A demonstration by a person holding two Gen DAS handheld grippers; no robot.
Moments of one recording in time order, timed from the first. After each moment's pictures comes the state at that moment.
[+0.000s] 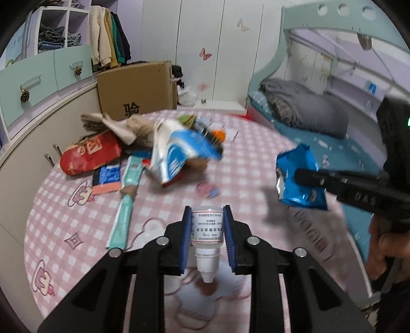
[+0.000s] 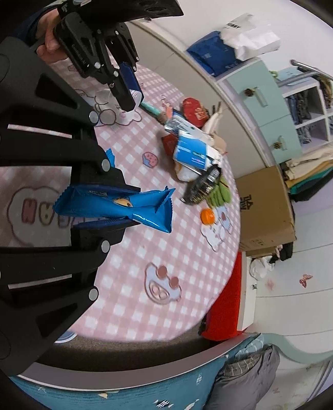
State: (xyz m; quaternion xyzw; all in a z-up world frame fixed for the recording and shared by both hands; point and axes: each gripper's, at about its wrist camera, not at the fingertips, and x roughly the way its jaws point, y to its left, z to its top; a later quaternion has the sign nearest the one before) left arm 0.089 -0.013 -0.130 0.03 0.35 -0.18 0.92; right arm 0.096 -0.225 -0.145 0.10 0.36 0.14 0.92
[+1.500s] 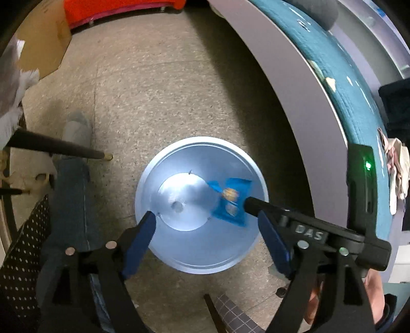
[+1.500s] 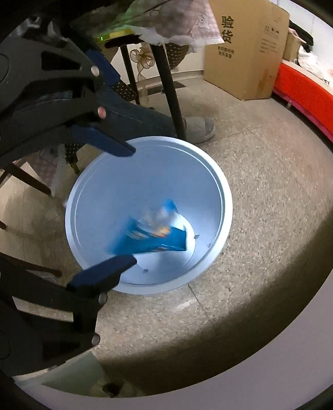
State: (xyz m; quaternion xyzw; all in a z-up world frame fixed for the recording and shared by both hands) left arm 0.157 -0.385 -0.500 0.08 0.65 -0.28 0.70; right arm 0.053 -0.550 -0.558 0.41 0.59 -0.10 0.69
